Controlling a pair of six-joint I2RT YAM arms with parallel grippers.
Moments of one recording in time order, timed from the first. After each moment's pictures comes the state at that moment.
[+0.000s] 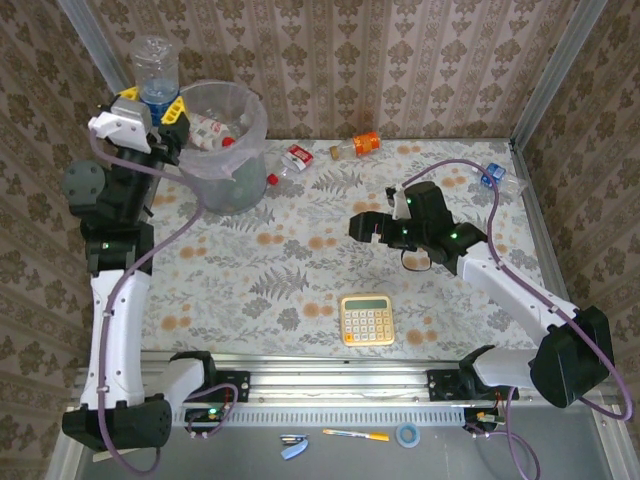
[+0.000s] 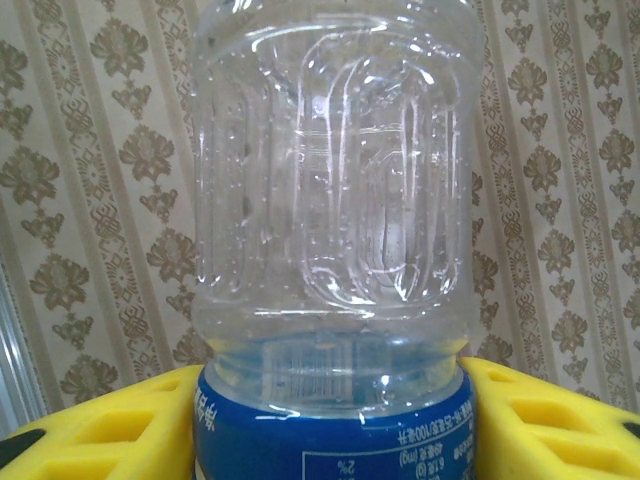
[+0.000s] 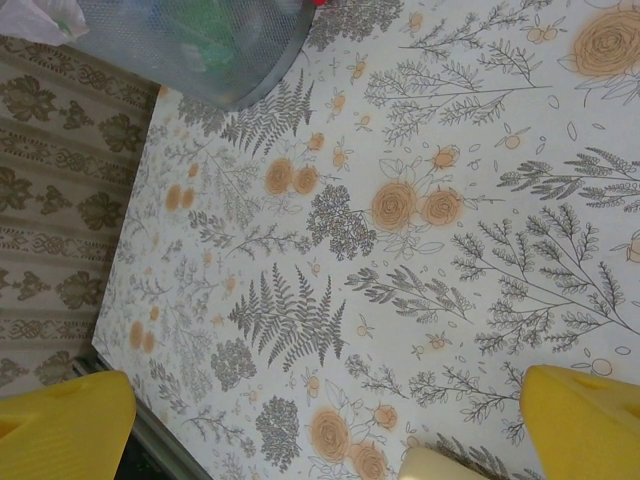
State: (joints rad) left arm 0.00 1.04 1.29 0.16 0.35 0.09; right arm 0.44 1.27 0.99 -0.38 -0.35 0.60
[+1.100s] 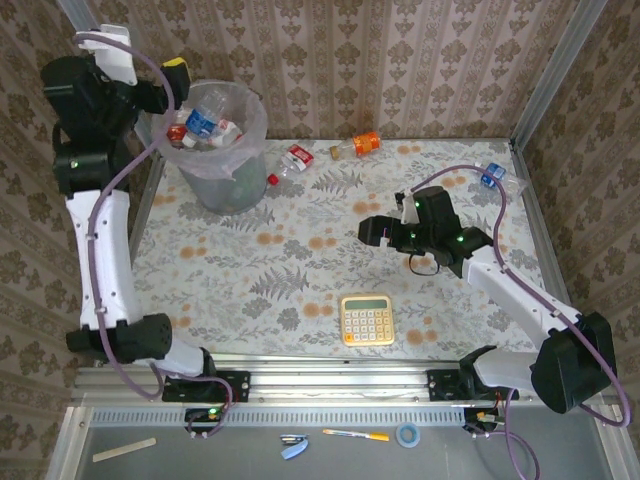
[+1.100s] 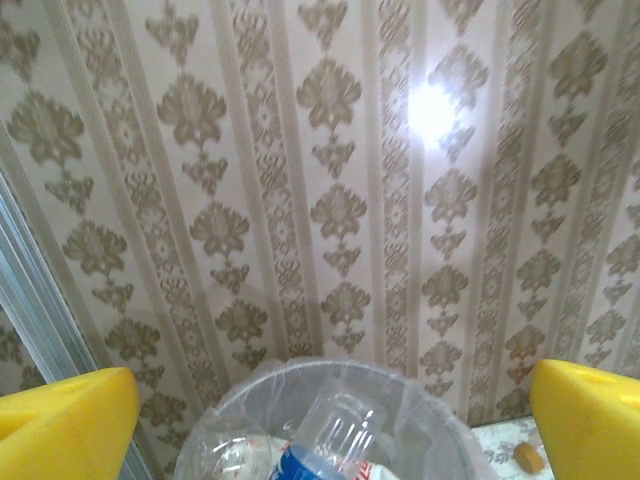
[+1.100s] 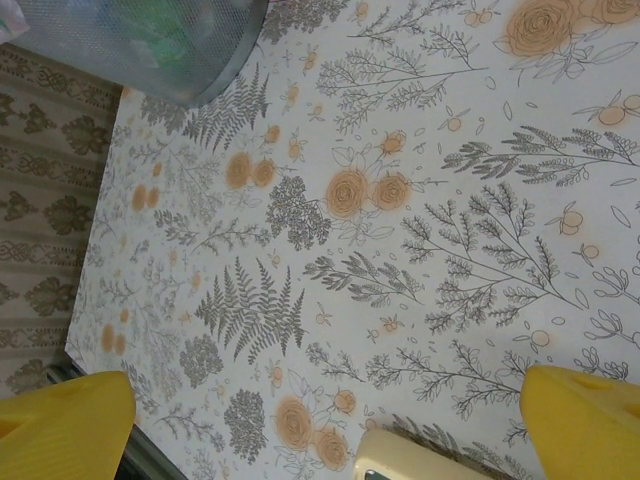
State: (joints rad) left arm 0.04 1.47 2.04 -0.54 0.29 0.08; right arm 0.39 1.24 0.93 -0.40 -0.36 0.58
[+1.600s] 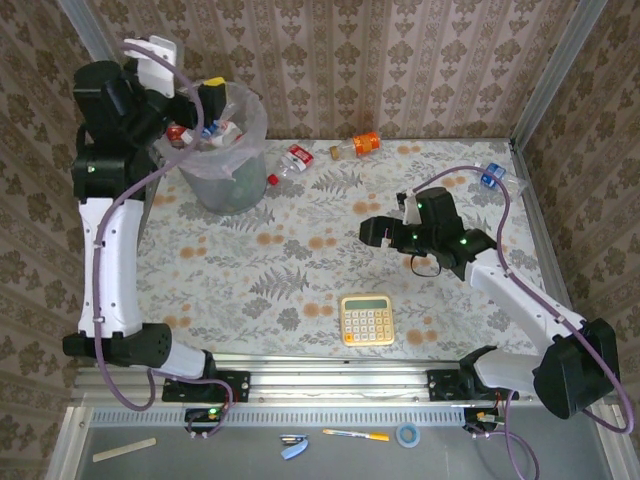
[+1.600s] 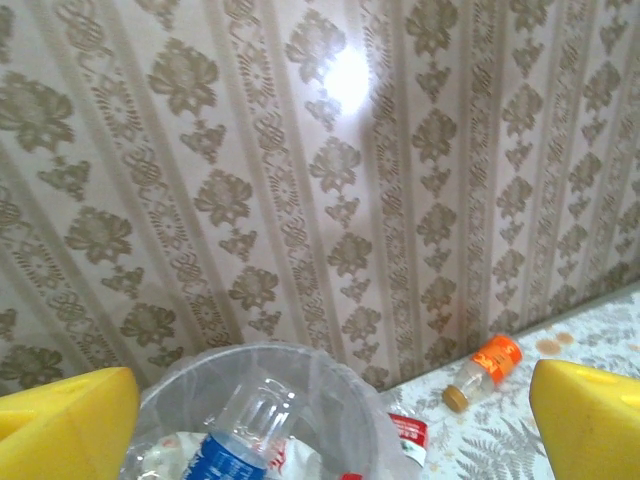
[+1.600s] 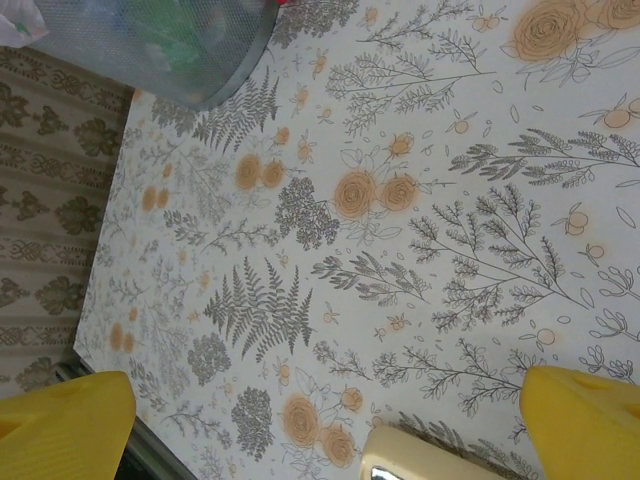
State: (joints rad) left arm -0.13 1.46 2.02 -0.64 0.30 0.19; right arm 0.39 1.20 0.92 -0.41 -0.36 0.58
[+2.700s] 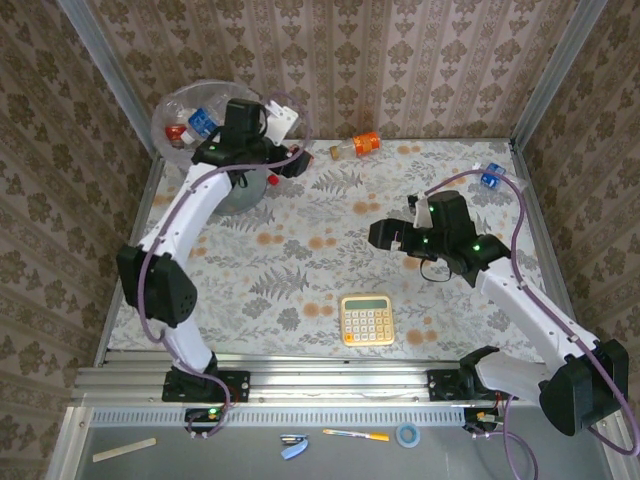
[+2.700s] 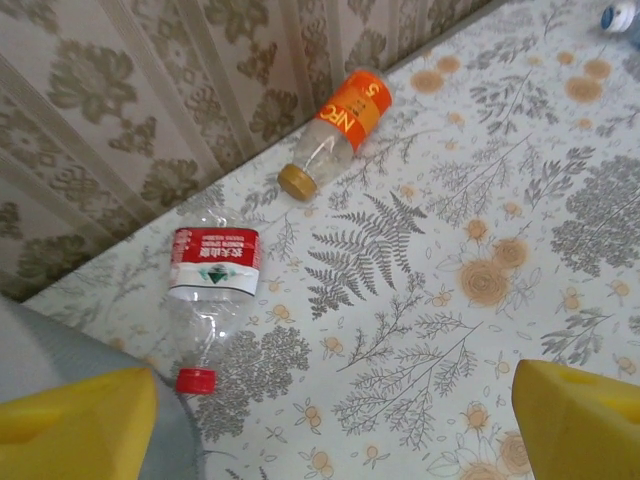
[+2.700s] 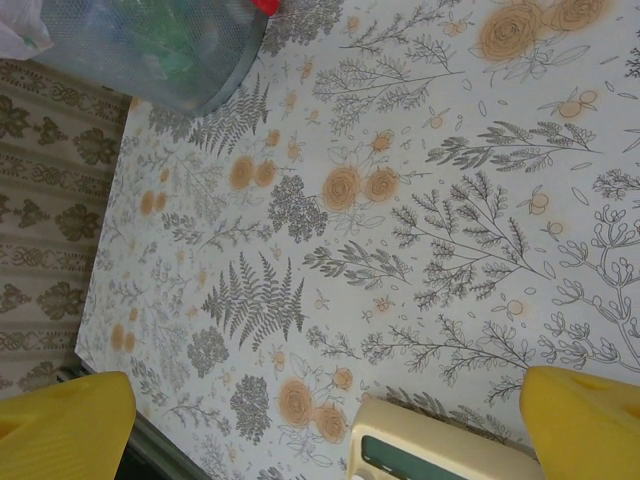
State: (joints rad) left arm -0.41 1.81 1.79 -0.62 0.22 0.26; right arm 0.35 1.12 0.91 -0.49 -0.36 0.58
